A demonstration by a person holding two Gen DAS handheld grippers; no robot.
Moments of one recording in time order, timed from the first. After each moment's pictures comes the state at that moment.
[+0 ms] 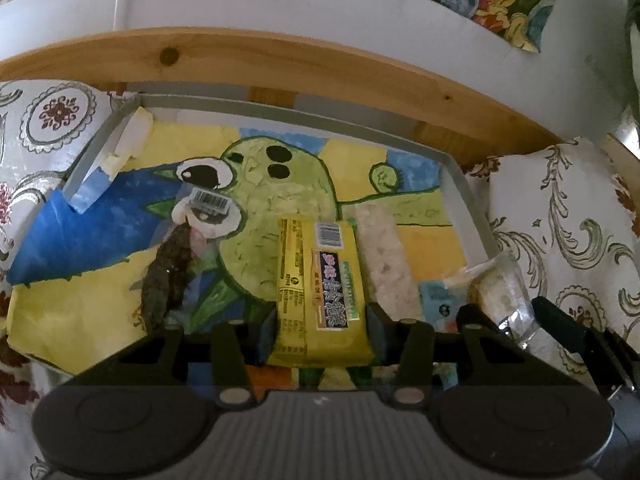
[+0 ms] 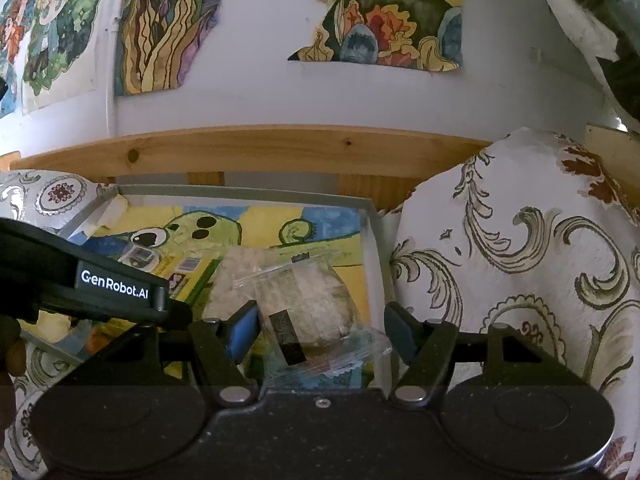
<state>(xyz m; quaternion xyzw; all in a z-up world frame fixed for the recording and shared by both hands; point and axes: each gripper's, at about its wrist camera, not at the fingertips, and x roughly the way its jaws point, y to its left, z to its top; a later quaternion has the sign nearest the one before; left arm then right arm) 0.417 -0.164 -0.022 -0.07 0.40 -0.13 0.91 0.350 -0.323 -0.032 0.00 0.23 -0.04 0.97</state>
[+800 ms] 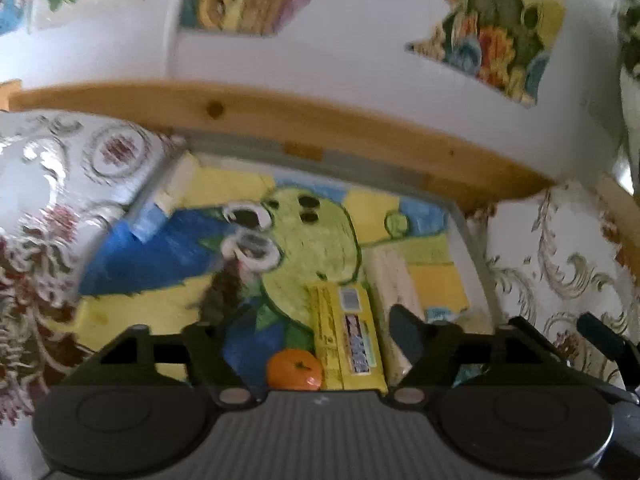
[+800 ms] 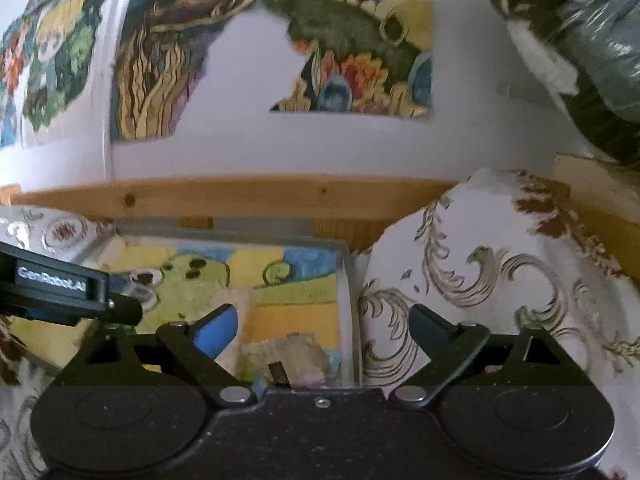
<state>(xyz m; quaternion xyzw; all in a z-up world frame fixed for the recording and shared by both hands) 0.377 -0.136 0.013 -0.08 0.33 -0.10 0.94 0.314 -0.334 -0.001 0.01 0.18 -0.06 0.98</state>
